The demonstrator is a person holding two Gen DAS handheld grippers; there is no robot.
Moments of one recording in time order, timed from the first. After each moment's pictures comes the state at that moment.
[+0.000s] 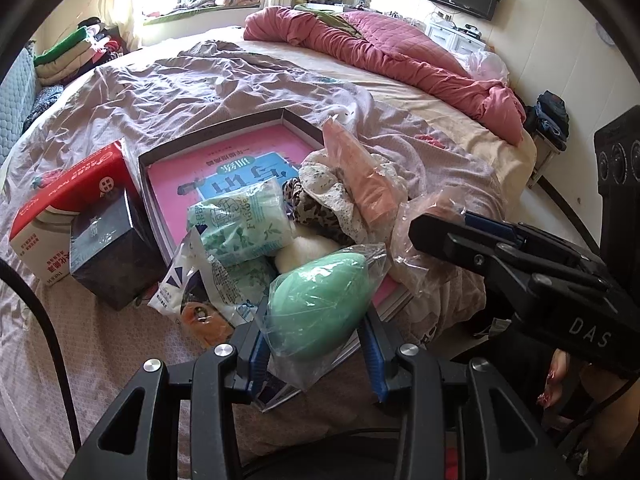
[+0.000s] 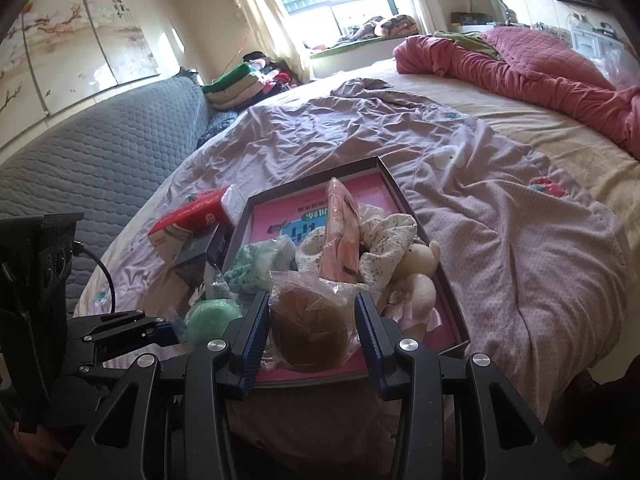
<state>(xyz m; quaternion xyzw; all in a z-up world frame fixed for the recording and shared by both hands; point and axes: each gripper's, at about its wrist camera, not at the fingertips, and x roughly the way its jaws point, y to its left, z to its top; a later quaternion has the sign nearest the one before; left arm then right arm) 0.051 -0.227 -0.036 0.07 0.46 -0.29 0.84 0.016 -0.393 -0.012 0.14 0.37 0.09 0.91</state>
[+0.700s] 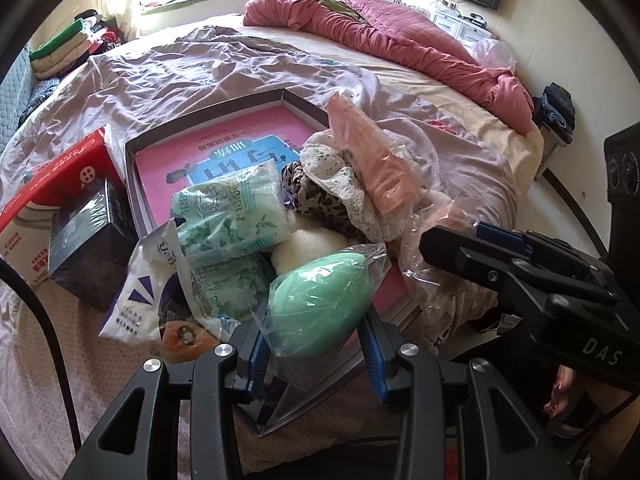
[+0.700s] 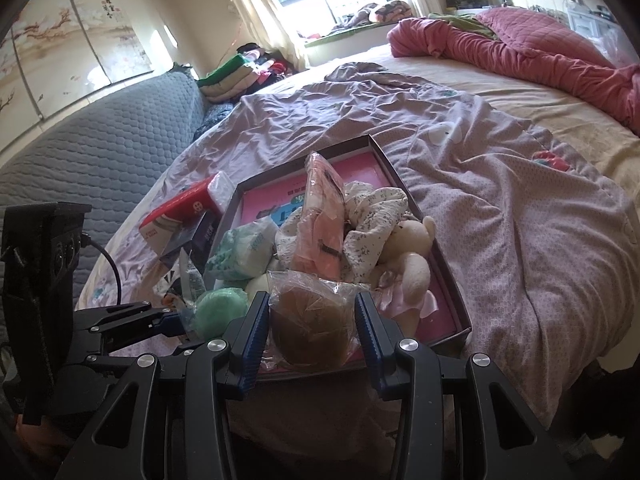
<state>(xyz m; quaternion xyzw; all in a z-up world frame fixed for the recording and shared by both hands) 0.066 -0.238 -0.057 0.08 0.48 -0.28 0.83 0.024 -0.402 -0.035 0.15 0.39 0.09 0.91</state>
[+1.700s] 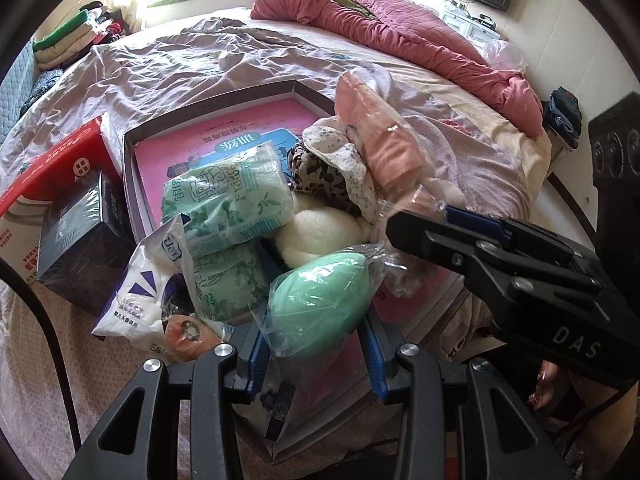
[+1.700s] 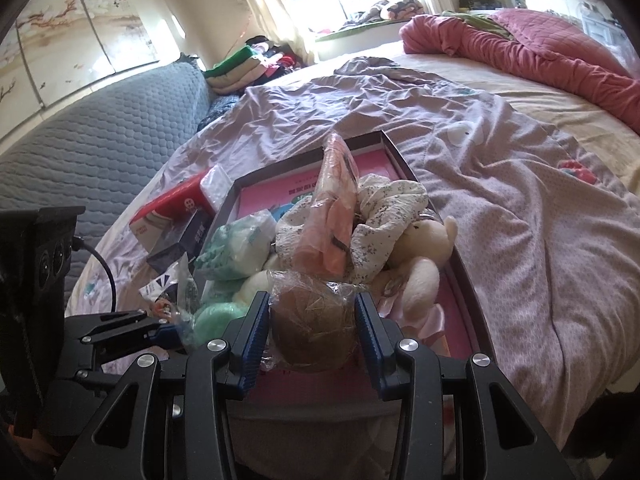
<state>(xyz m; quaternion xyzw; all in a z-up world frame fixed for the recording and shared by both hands) 0.080 -0.238 -0.069 0.07 0.49 -0.27 0.82 0.063 -0.394 -0.054 0.13 0.39 0.11 0.91</state>
